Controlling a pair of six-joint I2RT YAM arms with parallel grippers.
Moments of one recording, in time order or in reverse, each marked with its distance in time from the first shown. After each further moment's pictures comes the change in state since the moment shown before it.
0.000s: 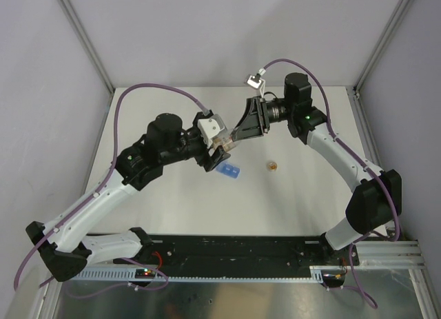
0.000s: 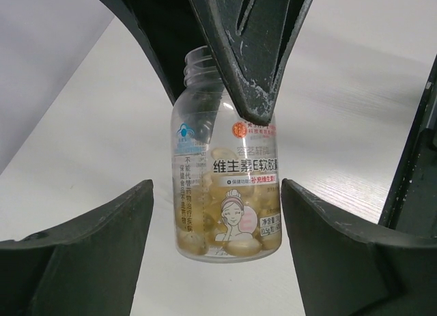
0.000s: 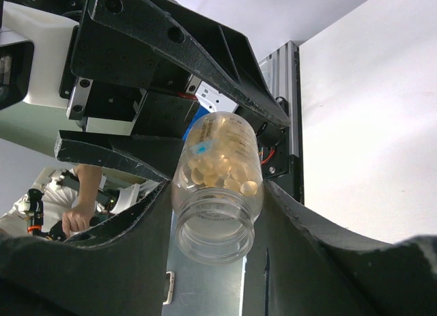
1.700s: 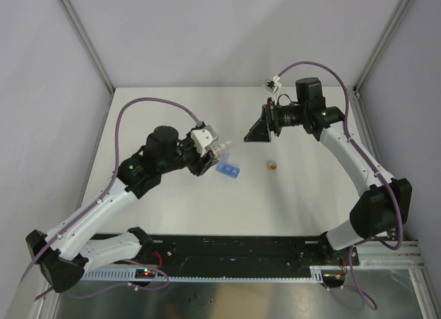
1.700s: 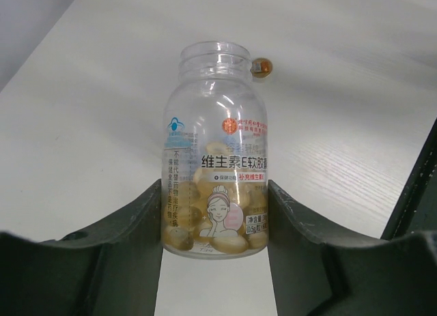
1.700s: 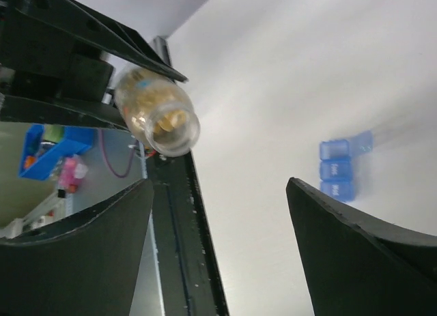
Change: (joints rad) left arm 0.072 -0.081 -0.221 0.067 0.001 -0.008; right arm -0.108 -0.053 0.025 -0.494 0.266 -0.545
